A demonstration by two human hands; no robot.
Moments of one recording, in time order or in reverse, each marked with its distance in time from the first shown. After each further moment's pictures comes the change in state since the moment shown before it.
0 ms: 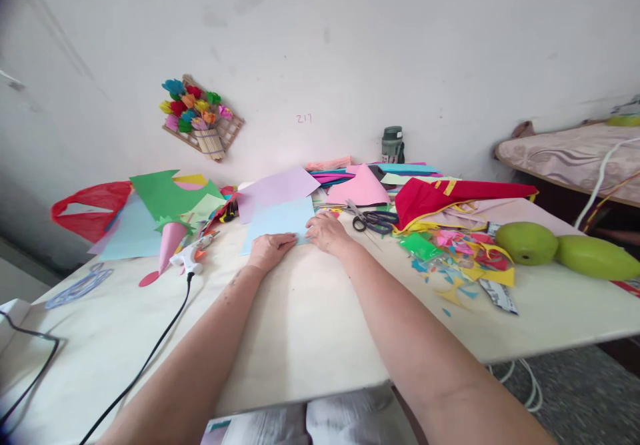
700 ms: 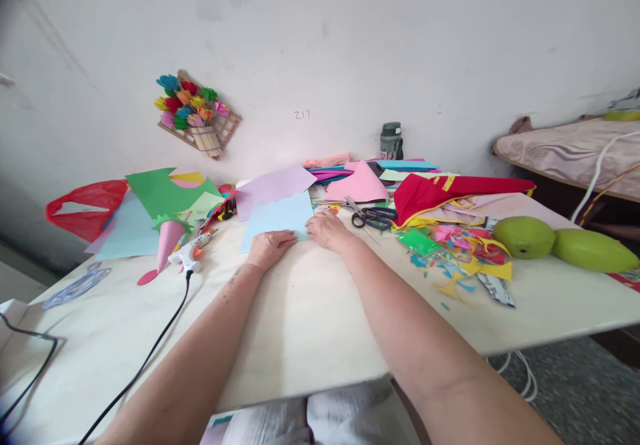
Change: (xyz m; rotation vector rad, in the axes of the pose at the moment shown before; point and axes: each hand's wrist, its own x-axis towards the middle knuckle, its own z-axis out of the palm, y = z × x) left_hand 0.001 -0.002 0.004 0.028 -0.016 0.061; right_hand -0.001 -0.004 -0.008 -0.013 -0.090 -0.028
